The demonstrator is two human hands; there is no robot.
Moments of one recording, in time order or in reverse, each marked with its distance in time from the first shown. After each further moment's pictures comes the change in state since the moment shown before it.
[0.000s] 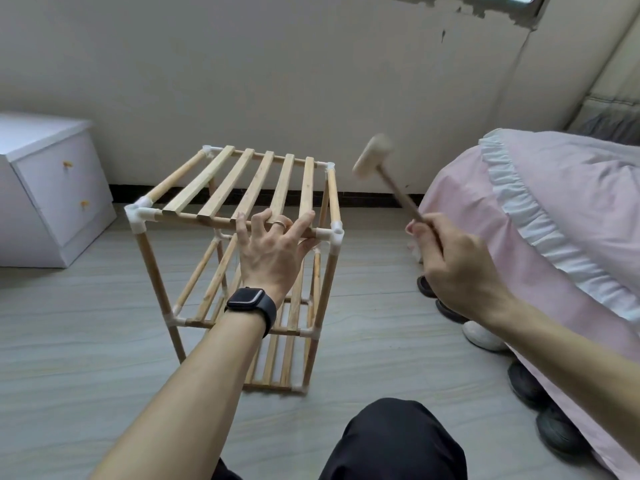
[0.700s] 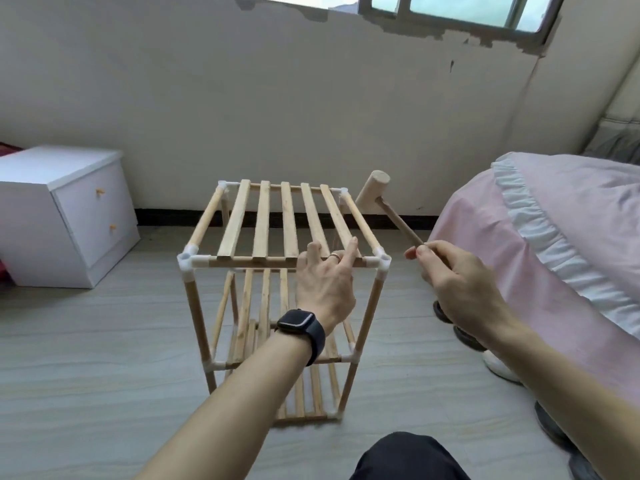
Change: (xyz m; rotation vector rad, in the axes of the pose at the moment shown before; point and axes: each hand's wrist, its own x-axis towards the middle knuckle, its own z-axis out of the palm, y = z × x) left_hand 0.007 0.055 -0.006 0.023 -0.226 0.075; right_hand 0.012 -0.017 0.002 0.383 -0.076 0.195
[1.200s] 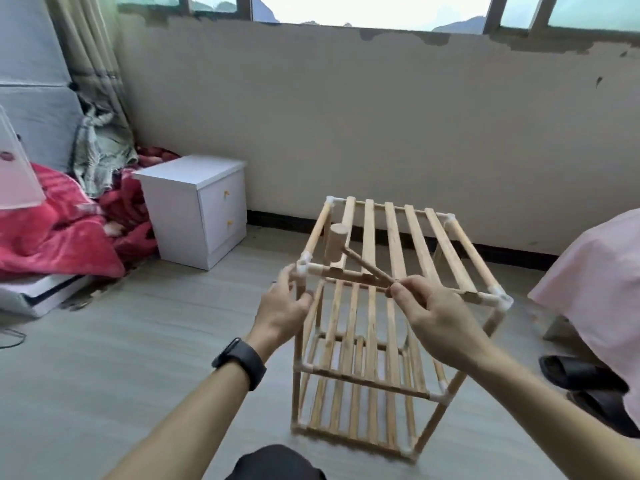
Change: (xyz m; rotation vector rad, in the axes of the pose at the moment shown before) left_hand -0.099 -0.179 -0.034 -0.798 0.121 -0.569; right_hand 0.000 -0.059 0.126 0.174 -0.440 -0.156
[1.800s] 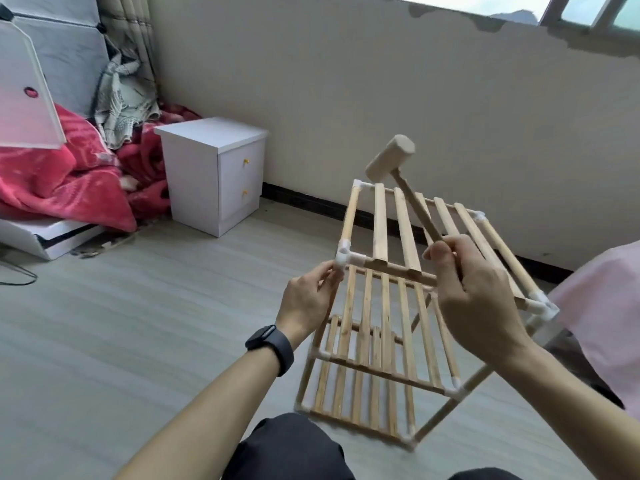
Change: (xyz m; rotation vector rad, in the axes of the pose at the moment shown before) left_hand -0.009 -0.029 0.022 0.021 0.108 0.183; right_hand 0.005 -0.033 0.007 -0.160 0.156 -0.238
